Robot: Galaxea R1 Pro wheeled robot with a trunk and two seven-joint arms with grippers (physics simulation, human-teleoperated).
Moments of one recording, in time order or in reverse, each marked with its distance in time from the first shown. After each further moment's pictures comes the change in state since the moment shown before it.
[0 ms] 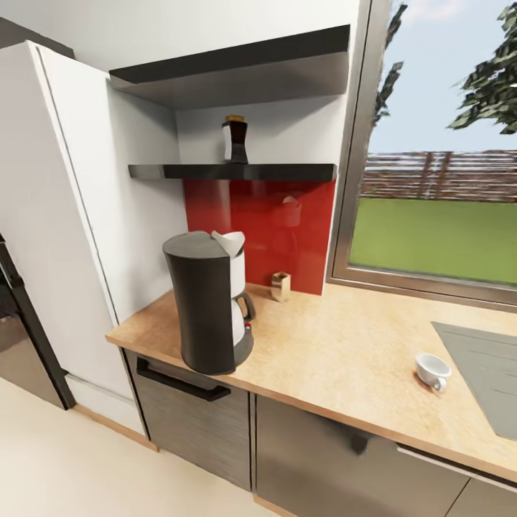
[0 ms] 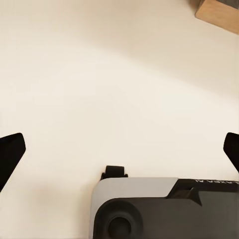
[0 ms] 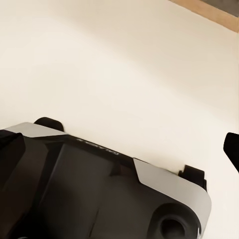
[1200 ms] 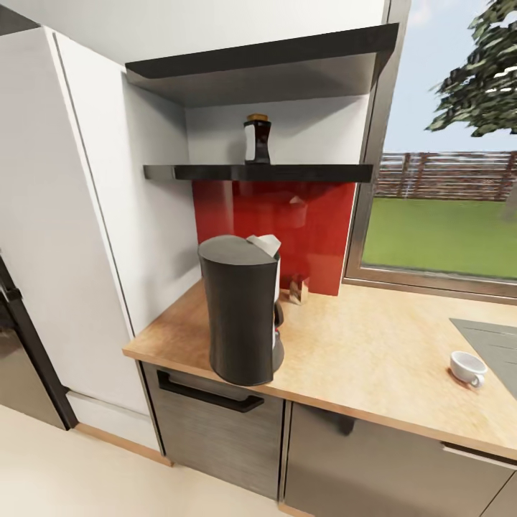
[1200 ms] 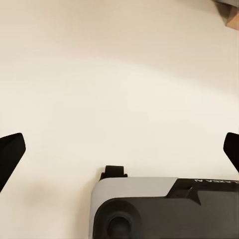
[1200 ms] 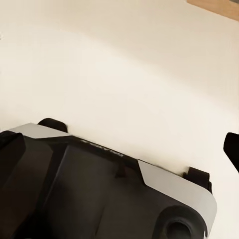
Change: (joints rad) left arm 0.000 -0.001 -0.004 -0.001 0.001 0.000 0.001; right arm 0.000 0.015 0.001 0.001 0.000 -0.002 -0.006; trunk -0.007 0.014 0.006
